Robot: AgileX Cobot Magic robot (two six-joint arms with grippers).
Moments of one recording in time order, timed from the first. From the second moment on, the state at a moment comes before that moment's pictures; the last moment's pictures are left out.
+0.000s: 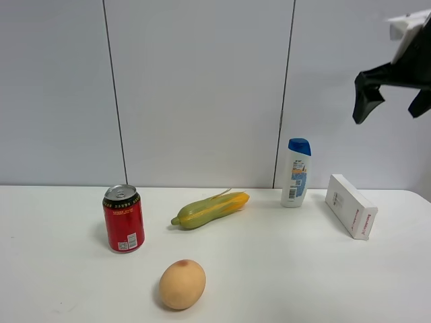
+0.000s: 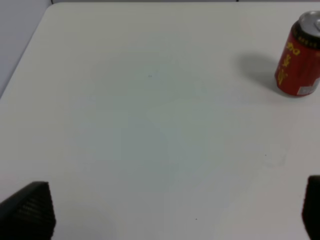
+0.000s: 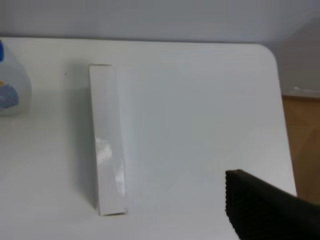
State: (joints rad) left arm 0.09 -0.01 -0.51 -0.01 1.05 0.04; right arm 0.08 1.65 -1.54 -0.06 0.88 -0.01
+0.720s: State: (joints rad) left arm 0.09 -0.01 -0.51 -0.01 1.05 0.04; right arm -0.07 1.33 -1.54 -0.10 1.10 -0.08
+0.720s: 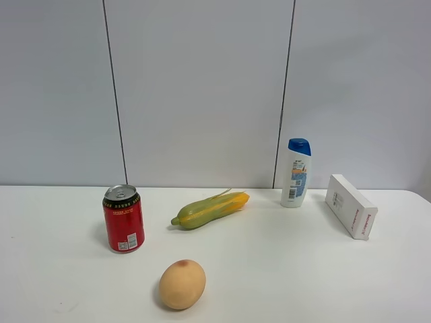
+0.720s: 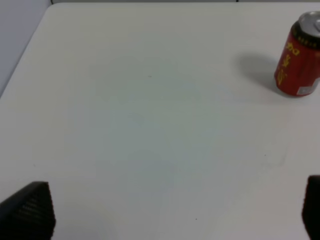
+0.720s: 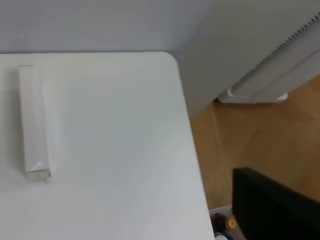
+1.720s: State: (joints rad) left arm 0.09 -0.01 -0.51 -0.01 1.05 0.04; right arm -0.10 0.40 -0.76 0.02 1.13 -0.02
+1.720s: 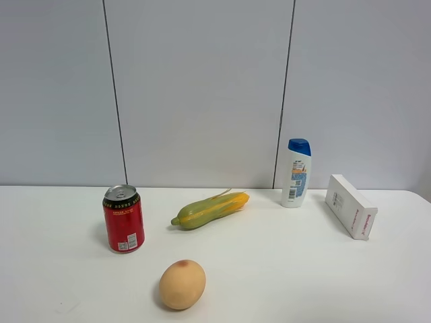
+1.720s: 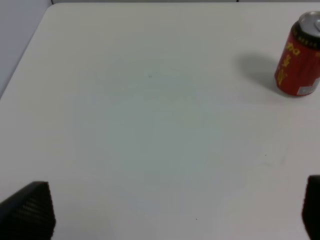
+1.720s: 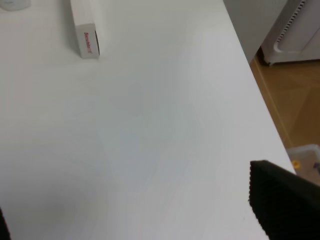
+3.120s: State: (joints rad) left arm 0.09 -0.01 -0.51 -0.01 1.05 0.04; right arm 0.08 0.00 -0.50 -0.03 1.05 0.03
